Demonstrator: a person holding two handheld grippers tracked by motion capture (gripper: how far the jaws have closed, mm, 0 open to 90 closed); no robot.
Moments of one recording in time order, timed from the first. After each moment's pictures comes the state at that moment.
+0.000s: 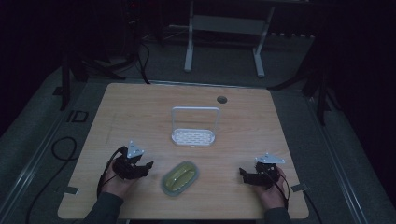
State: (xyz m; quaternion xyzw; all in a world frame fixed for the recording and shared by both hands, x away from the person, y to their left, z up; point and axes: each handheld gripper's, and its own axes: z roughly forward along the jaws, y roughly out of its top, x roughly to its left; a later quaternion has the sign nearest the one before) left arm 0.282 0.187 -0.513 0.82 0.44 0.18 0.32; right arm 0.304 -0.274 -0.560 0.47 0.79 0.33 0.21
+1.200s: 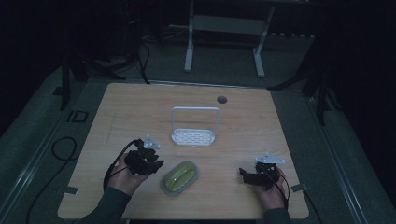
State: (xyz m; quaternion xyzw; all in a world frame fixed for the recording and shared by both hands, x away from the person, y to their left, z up) left arm 0.281 0.140 -0.458 0.86 0.41 0.12 0.27; right arm 0.304 -0.274 -0.560 0.47 0.79 0.33 0.21
